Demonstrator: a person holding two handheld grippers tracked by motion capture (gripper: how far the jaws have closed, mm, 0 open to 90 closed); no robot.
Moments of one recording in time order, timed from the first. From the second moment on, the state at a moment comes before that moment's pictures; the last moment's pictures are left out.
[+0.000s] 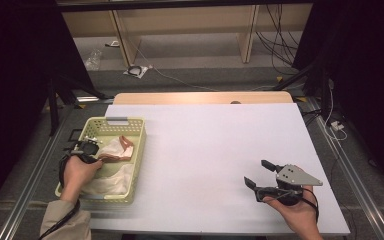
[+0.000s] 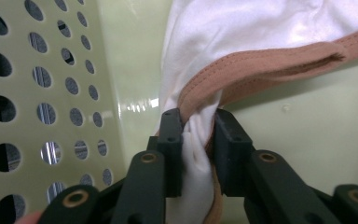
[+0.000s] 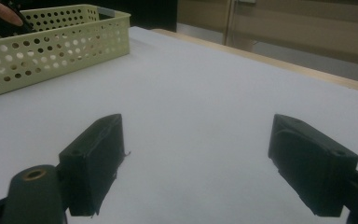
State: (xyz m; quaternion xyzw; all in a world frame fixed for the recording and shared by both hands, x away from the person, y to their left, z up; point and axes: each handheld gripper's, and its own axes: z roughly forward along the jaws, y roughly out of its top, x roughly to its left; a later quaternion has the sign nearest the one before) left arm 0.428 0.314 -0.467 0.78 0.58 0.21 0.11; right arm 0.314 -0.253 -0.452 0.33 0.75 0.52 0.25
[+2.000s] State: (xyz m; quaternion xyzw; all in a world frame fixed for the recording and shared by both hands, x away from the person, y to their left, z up) left arm 0.398 0.299 -0.400 0.70 0.50 0.36 0.35; right arm 0.314 -0.251 -0.452 0.33 0.75 0.53 0.25
